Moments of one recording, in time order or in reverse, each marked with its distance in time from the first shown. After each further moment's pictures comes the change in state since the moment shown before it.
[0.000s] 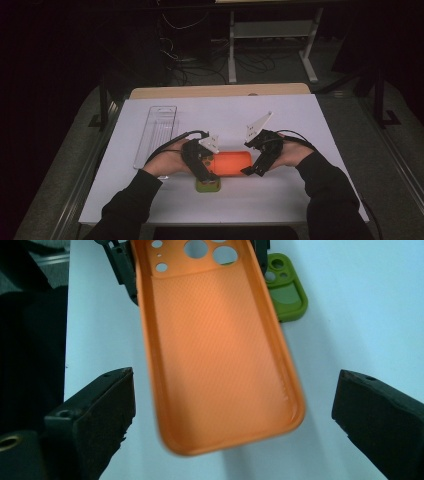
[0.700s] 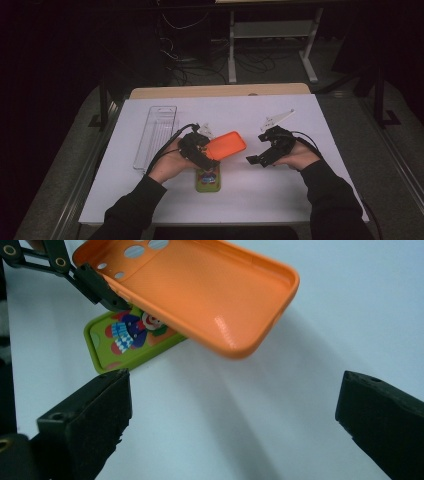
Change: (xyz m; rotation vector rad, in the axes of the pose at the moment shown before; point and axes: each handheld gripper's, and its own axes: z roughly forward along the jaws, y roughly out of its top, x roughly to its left) left arm 0.012 -0.004 -0.006 -0.028 0.213 -0.320; right arm -0.012 -0.035 -0.009 -0.155 -0.112 0.355
